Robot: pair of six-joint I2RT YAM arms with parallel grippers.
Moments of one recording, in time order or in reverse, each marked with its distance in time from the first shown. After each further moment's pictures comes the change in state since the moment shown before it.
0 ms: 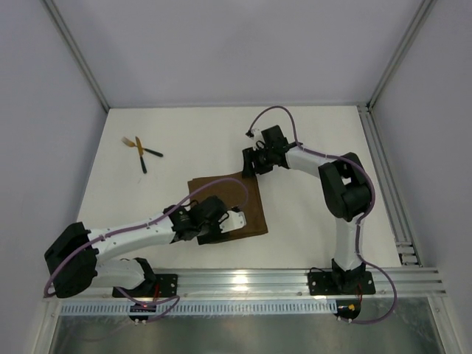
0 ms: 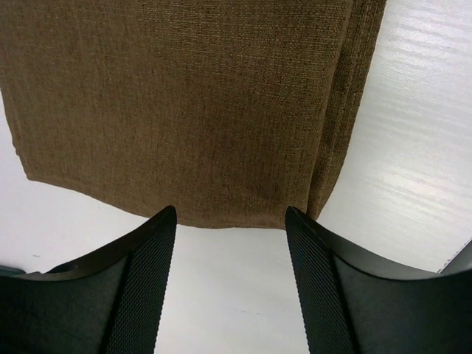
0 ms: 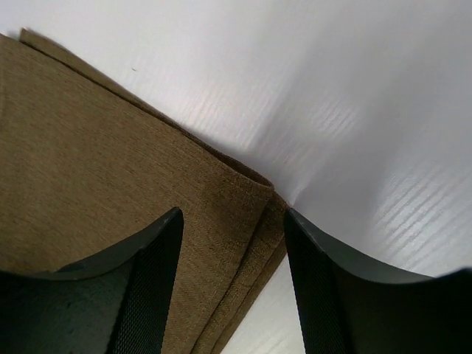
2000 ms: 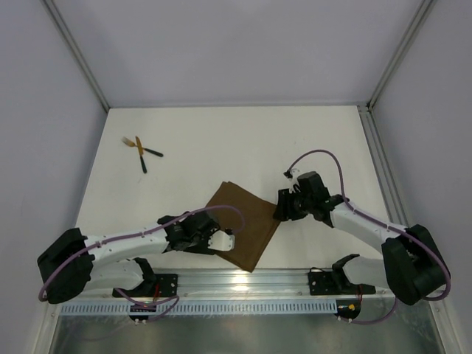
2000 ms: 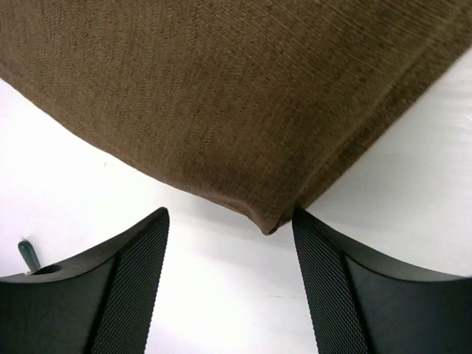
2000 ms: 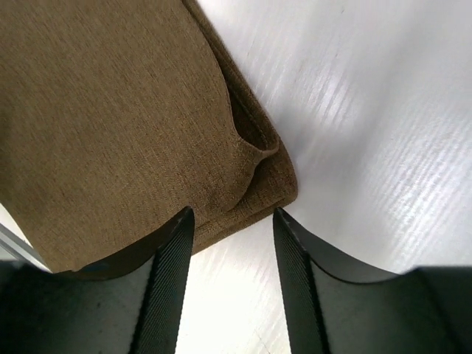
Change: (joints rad) left arm -0.010 -0.069 -0.184 0.051 -0.022 0.338; right arm -0.008 -0.747 -0.813 0.050 0.101 0.177
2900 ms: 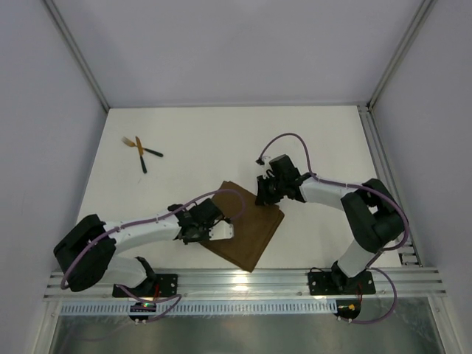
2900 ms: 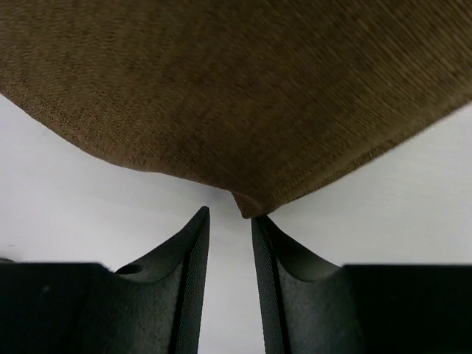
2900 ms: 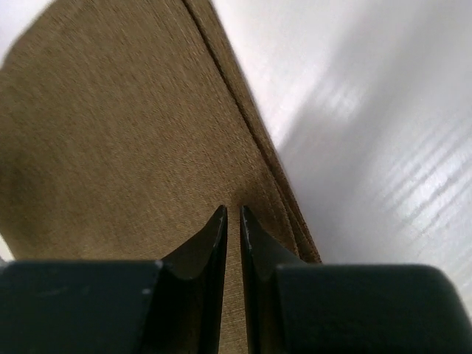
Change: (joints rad) left arm 0.098 0.156 0.103 -0.142 0.044 -0.139; right arm 0.103 0.408 0.338 0.050 -0.018 -0.042
